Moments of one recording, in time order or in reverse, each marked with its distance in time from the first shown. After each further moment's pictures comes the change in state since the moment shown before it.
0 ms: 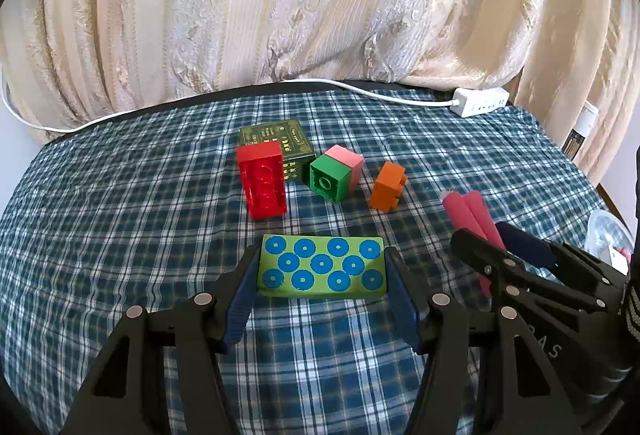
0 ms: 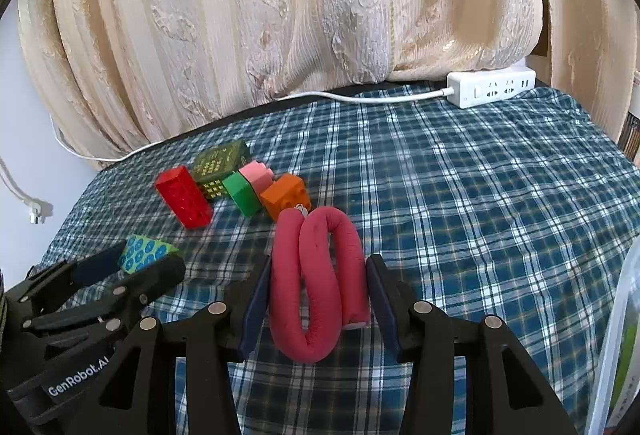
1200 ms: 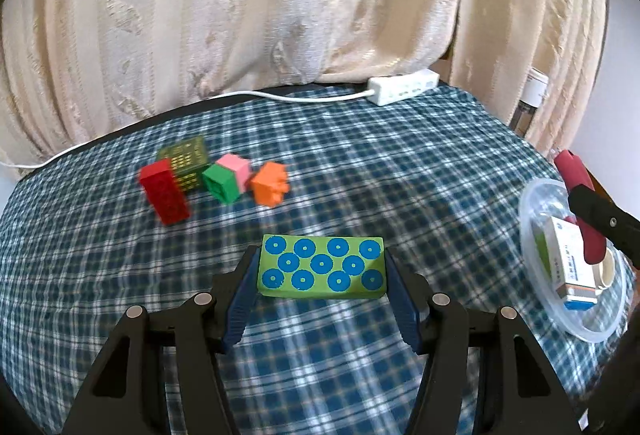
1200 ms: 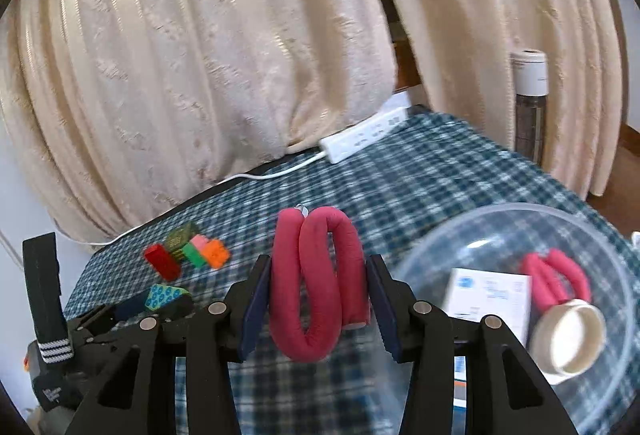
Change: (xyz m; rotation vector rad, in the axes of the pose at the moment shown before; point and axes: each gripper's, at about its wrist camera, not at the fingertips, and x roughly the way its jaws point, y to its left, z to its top) left arm -0.025 -0.091 -0.007 0.128 -0.006 -0.101; right arm -0.146 -0.114 -0.024 0.218 -0.206 -0.110
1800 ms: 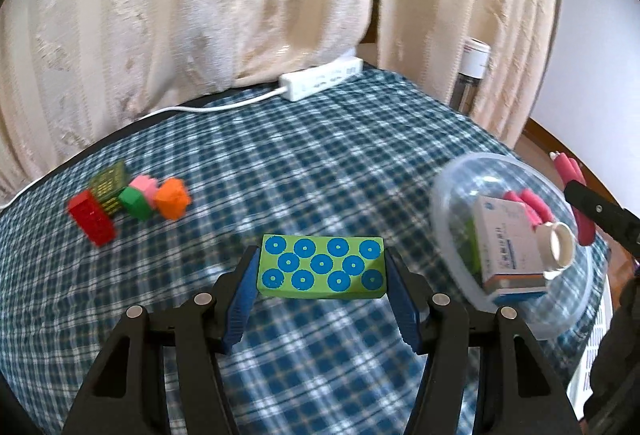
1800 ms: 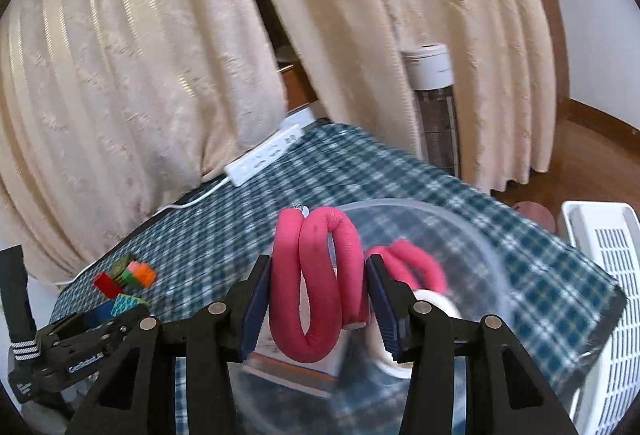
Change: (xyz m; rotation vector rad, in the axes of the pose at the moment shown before) left arm -0.002 -0.080 0.004 0.134 0.025 -0.127; right arm -0.048 -0.101 -0.005 0.138 -0.058 -0.167
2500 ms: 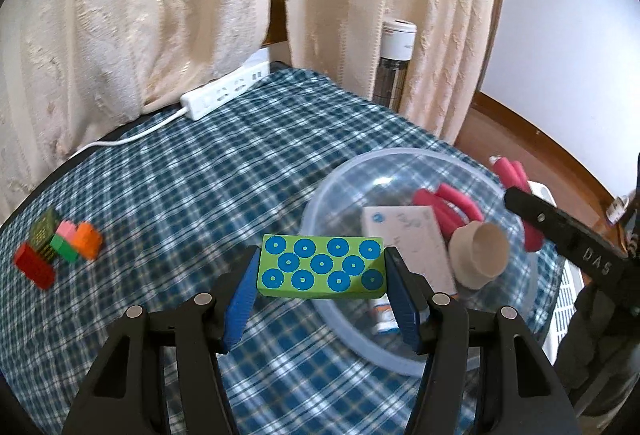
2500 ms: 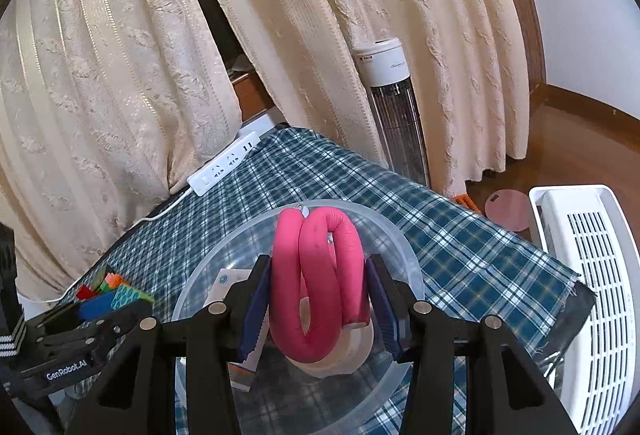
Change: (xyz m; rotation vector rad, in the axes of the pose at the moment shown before) left arm 0.012 -0.086 0.024 0.132 0.024 -0.152; right arm -0.004 -0.050 0.002 0.051 0.004 -0.026
